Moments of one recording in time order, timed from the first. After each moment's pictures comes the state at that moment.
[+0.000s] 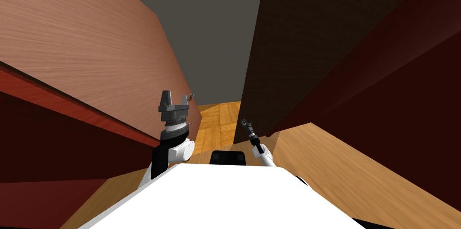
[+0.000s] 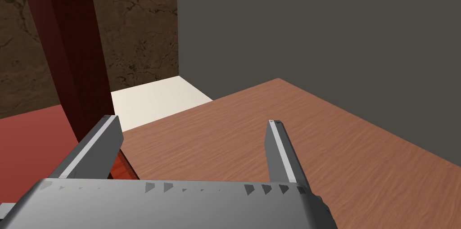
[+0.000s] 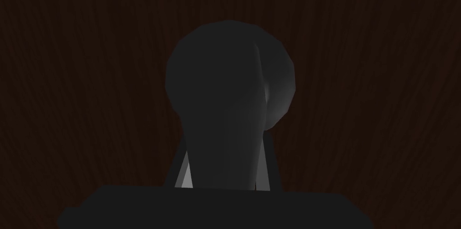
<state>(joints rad) -0.13 -0.11 -0.05 -0.64 0.34 -0.85 -0.34</state>
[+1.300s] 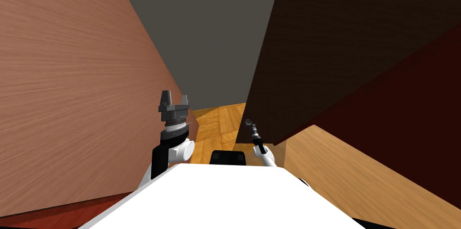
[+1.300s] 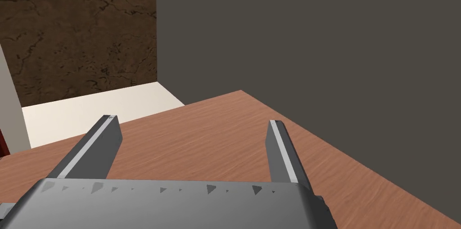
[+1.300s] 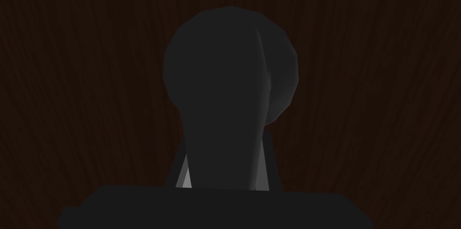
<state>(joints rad) -0.14 -0.10 -0.16 -0.62 0.25 -0.83 -0.26</state>
